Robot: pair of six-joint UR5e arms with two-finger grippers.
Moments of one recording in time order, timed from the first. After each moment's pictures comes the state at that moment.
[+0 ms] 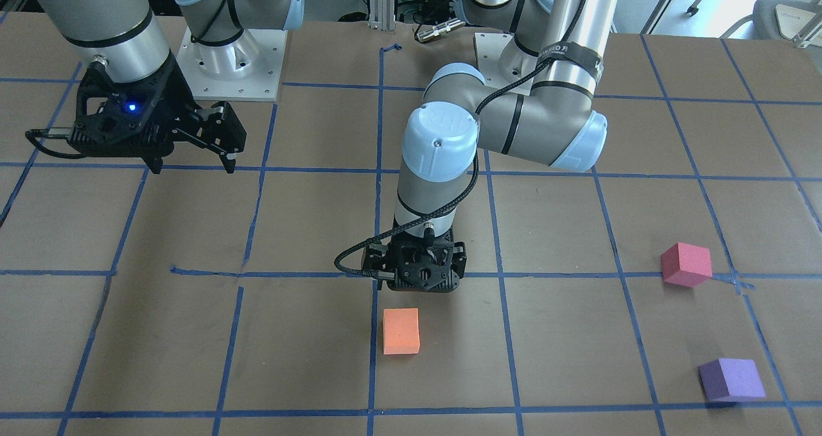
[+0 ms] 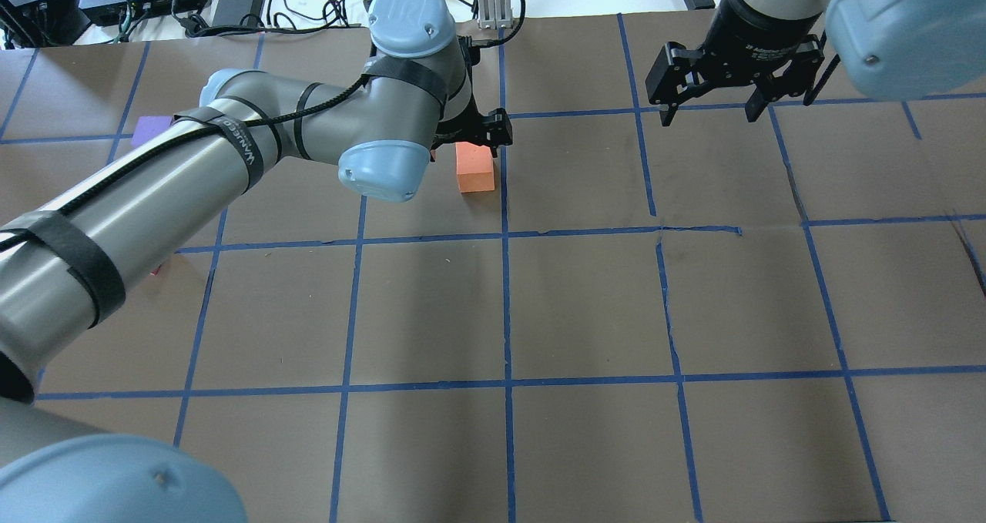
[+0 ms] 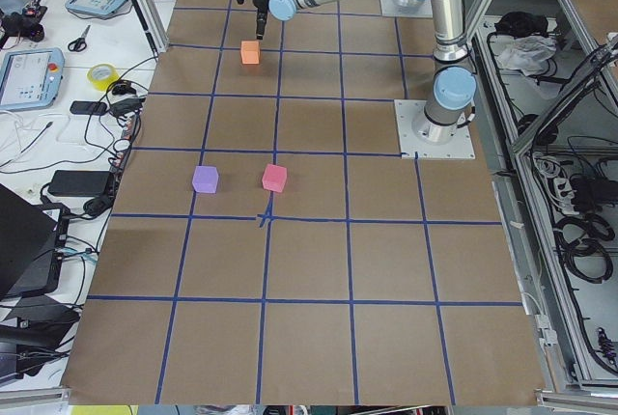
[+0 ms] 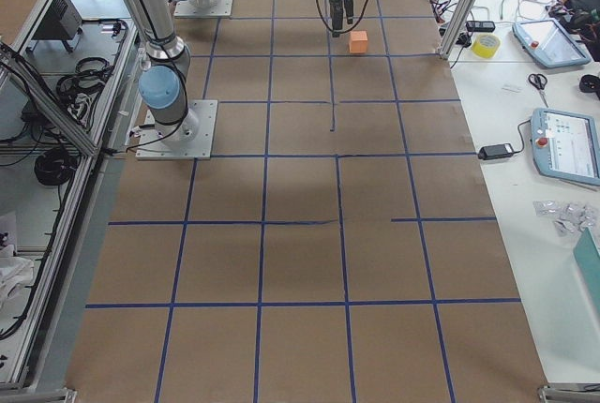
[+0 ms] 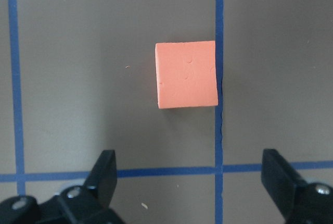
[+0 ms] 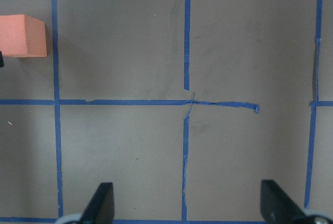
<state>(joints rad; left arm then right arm) -1.86 -2.05 -1.57 -0.89 1.57 -0.29 1.58 -1.53 1.55 -1.67 -1.55 0.00</state>
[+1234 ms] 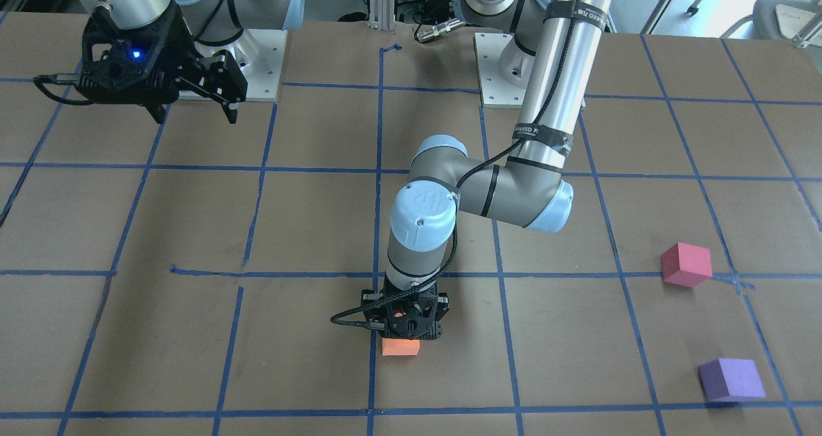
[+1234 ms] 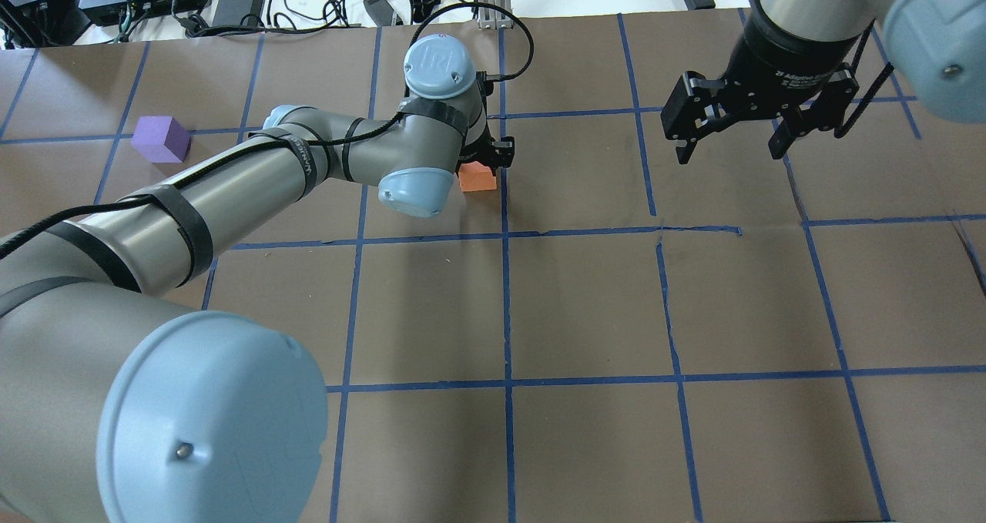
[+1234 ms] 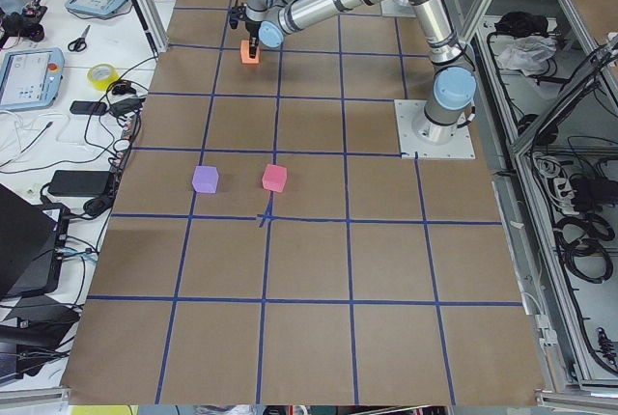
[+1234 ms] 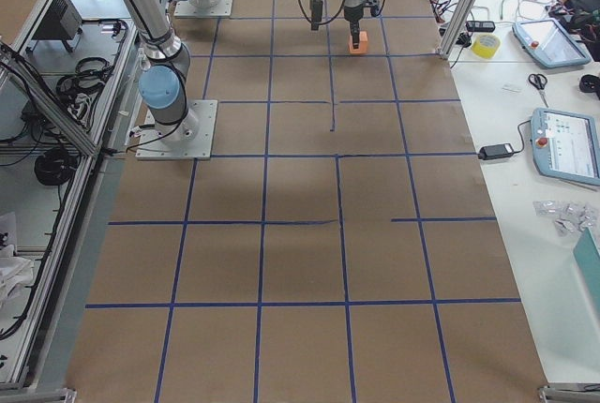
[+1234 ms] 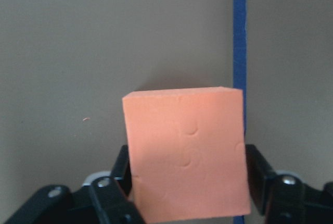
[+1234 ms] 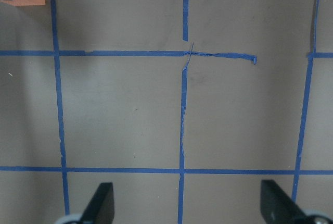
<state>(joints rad) -1.85 -2.21 -1.55 -0.74 1.57 -0.27 1.58 -1.61 1.57 -1.51 -1.56 -0.01</state>
